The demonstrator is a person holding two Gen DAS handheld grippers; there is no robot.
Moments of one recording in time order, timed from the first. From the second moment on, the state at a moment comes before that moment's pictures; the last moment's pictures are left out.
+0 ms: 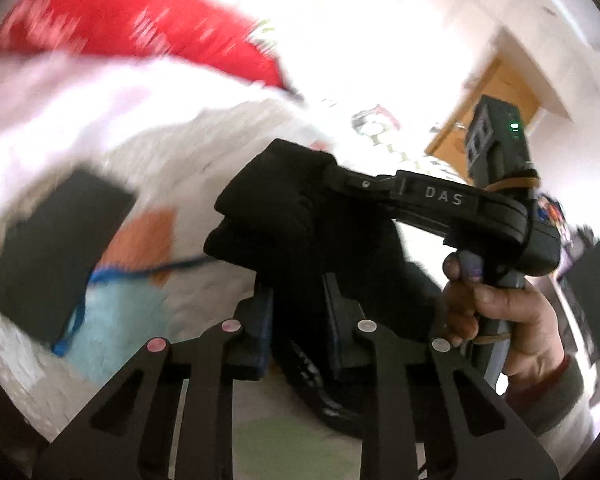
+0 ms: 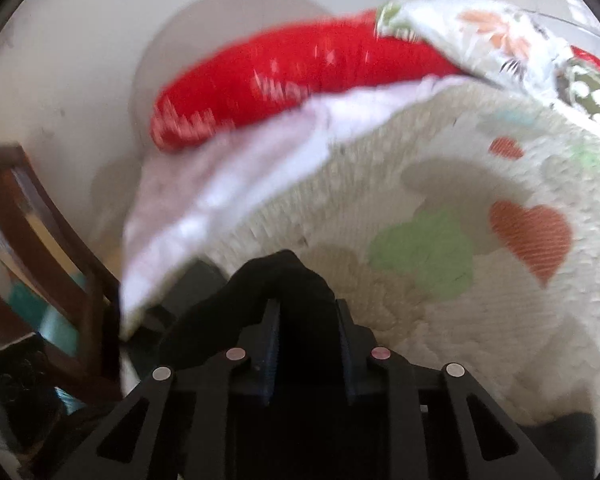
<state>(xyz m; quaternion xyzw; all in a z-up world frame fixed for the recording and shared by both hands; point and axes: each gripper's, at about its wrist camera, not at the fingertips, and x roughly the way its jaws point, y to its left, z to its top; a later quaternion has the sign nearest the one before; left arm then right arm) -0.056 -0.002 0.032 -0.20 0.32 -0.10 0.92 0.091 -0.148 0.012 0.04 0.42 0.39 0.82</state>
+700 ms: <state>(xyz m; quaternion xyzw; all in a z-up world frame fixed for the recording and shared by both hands) -0.110 -0.182 0.039 0.04 0.32 -0.34 0.88 -0.059 -0.442 -0.002 0.31 0.38 0.18 0.85</state>
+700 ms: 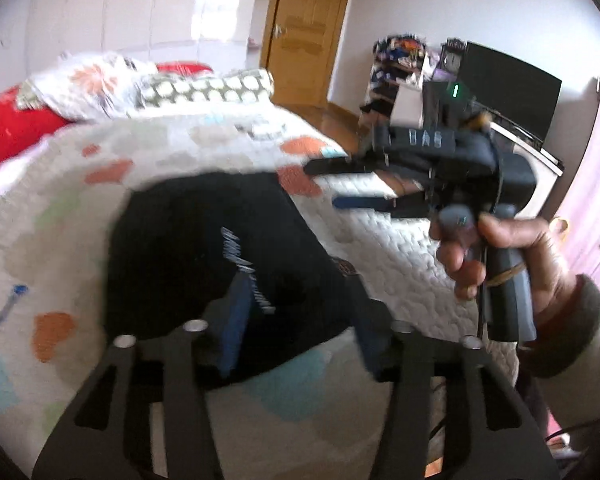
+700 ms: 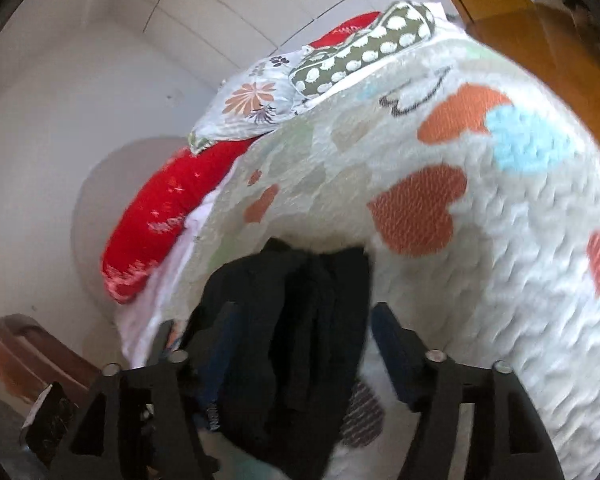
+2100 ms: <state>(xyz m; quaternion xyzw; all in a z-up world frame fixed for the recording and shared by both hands) 0.054 -0.159 -0.006 0.02 0.44 -0.14 0.89 -0.021 -0.363 -0.002 0.08 0.41 0.14 0.90</state>
